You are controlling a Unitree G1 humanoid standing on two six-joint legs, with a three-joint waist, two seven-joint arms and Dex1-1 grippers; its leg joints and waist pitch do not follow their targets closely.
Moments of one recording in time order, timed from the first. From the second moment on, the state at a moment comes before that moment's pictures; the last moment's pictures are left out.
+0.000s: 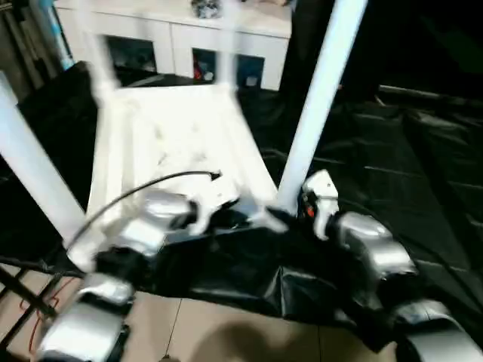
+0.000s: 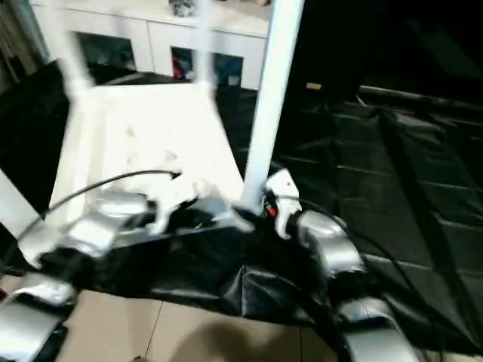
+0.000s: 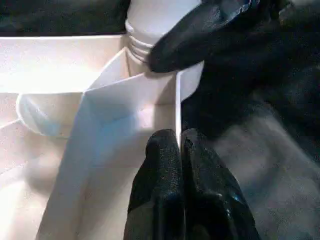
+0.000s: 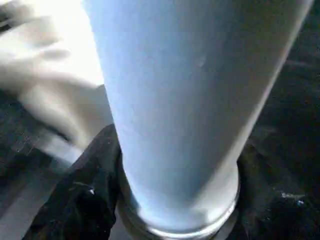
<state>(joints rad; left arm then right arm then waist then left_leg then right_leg) -0.68 0.21 -0.26 0.73 0.11 0.12 -0.97 -0.58 -0.15 0.04 0.82 0.12 0.04 0.61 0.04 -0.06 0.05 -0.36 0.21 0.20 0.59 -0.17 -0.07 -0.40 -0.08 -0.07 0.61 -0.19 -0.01</state>
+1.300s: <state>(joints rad) -0.63 0.33 -0.29 0.68 0.03 0.00 -1.34 -0.47 -0.35 0.16 0.60 0.16 0.08 1.21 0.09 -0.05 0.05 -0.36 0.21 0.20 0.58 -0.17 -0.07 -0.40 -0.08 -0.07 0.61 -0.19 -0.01</state>
